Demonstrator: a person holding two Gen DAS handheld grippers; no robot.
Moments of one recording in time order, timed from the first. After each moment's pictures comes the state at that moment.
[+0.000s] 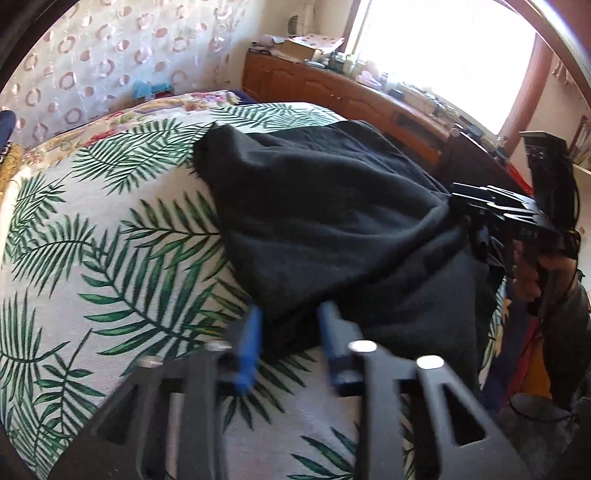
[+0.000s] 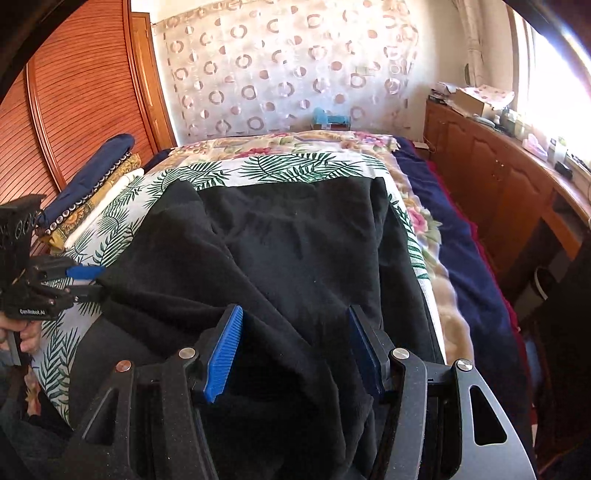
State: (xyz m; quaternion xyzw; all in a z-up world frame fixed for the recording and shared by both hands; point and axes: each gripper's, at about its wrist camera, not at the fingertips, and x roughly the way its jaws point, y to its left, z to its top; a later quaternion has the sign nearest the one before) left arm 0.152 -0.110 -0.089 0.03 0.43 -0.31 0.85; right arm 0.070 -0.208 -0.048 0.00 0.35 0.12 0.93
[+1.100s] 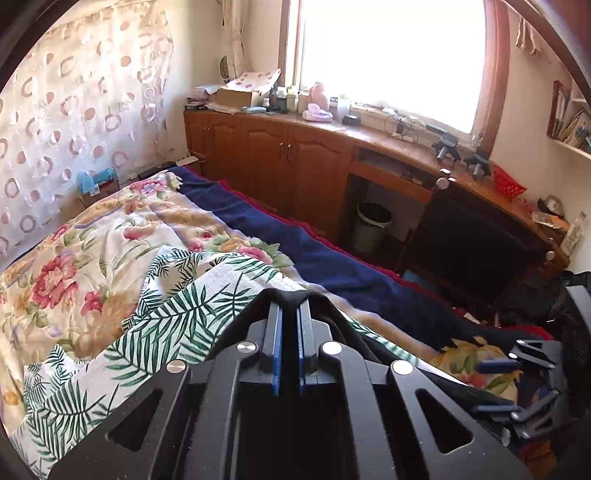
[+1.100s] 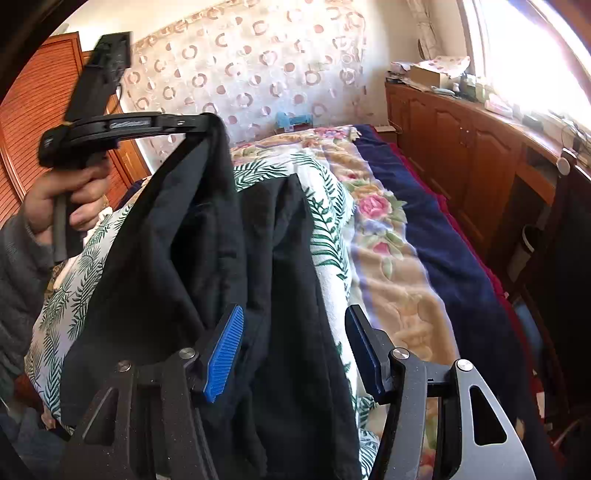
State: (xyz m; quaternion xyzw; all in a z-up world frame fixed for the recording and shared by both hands) left arm 0.311 -0.306 0.009 0.11 0.34 -0.37 0.86; right arm 0.069 -0.255 -0.058 0.07 0.35 0.07 0.93
